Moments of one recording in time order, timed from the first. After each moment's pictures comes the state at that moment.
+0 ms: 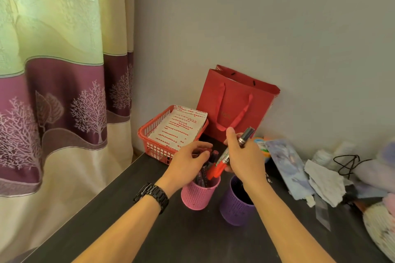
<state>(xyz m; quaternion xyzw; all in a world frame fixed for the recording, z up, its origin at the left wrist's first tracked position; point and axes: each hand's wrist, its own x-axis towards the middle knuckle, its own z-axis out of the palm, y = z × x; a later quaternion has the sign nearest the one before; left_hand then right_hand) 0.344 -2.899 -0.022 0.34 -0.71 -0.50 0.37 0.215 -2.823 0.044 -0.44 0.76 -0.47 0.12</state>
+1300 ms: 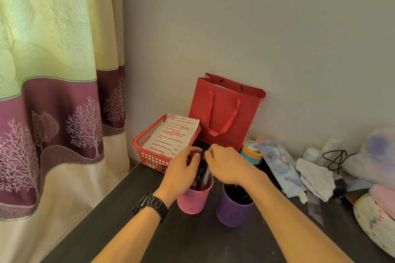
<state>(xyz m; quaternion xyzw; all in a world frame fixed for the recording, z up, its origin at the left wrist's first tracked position) 0.342 -2.887 -0.020 0.36 -0.72 -0.43 0.40 0.219 -2.822 0.071 -0.61 0.77 -0.06 0.13</state>
